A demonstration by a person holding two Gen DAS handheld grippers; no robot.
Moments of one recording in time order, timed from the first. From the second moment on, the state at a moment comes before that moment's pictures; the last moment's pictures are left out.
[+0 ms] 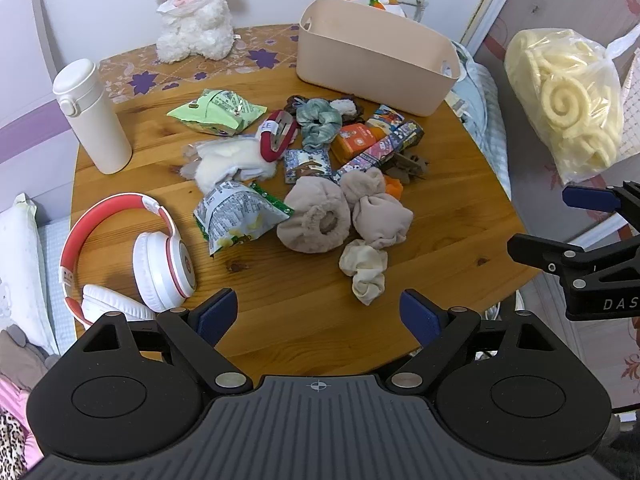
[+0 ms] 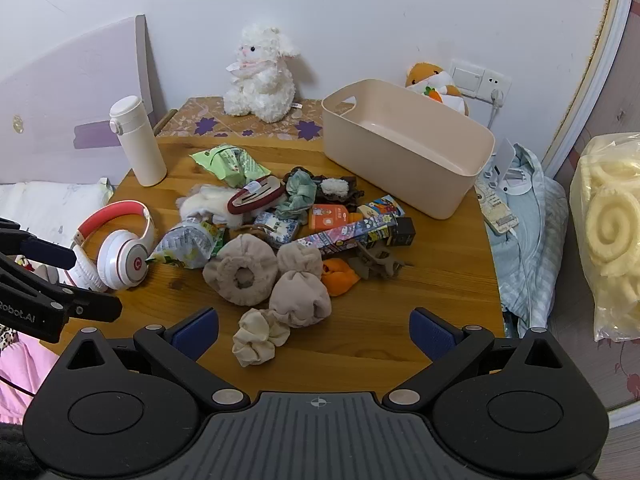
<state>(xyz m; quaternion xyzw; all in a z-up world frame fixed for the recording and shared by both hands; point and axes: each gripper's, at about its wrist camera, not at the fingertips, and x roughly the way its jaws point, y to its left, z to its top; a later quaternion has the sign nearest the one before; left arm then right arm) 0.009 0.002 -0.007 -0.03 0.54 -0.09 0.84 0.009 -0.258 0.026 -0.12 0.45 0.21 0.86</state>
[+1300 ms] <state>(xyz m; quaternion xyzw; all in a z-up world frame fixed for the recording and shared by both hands) 0.097 -0.070 -0.071 -0.07 0.62 -0.04 0.78 0.137 -0.294 -0.032 -0.17 0.52 0.29 0.79</state>
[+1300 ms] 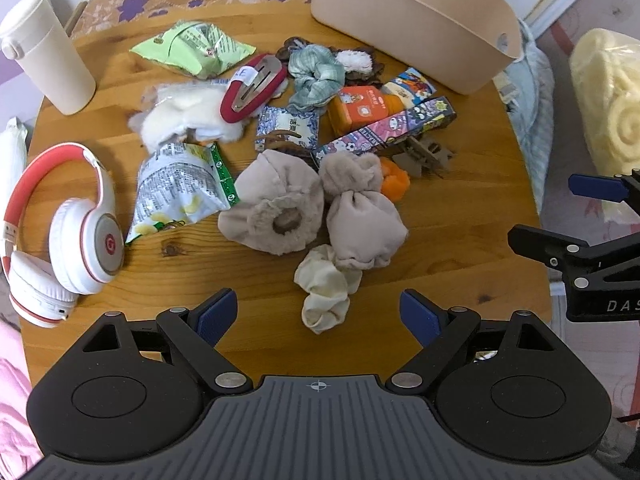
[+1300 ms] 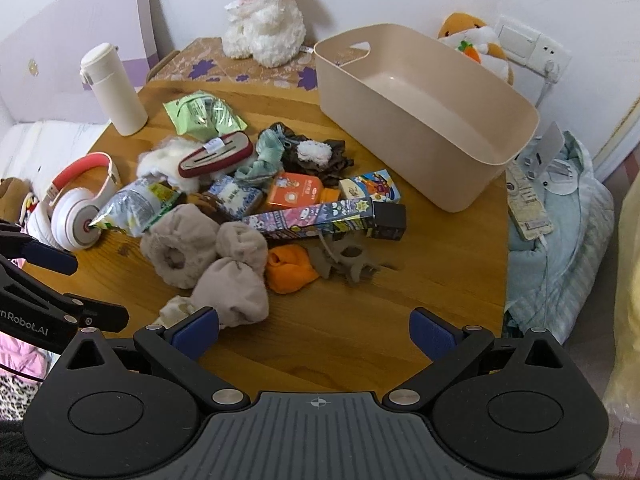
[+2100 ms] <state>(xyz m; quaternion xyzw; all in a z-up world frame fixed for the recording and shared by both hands) 0.110 -0.083 -0.152 -0.10 0.68 0.05 0.73 0.188 -0.238 -0.116 -0.17 0.57 0.41 0.69</state>
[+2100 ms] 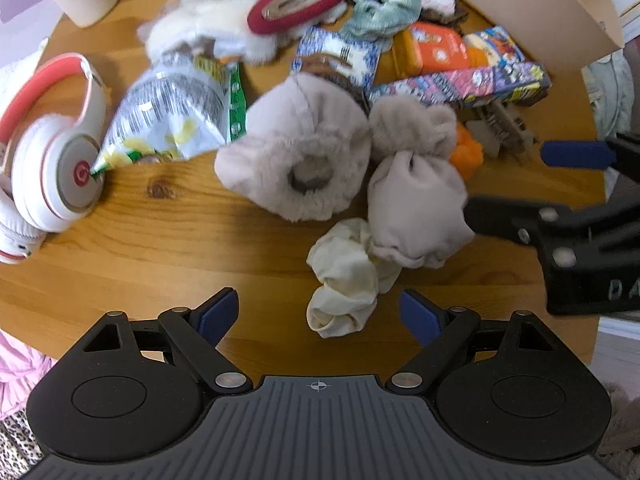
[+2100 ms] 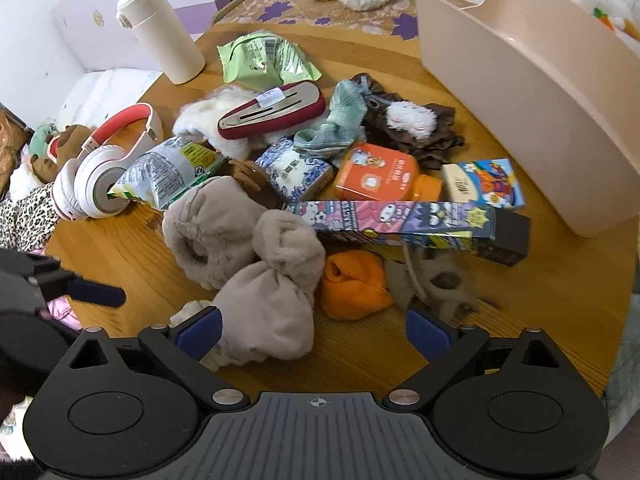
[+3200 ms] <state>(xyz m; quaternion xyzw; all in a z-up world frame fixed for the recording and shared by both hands) 0.097 -0.111 -0.175 0.00 0.64 0.01 0.77 0.190 -0.240 -0.161 -0.06 0.64 0.41 0.64</state>
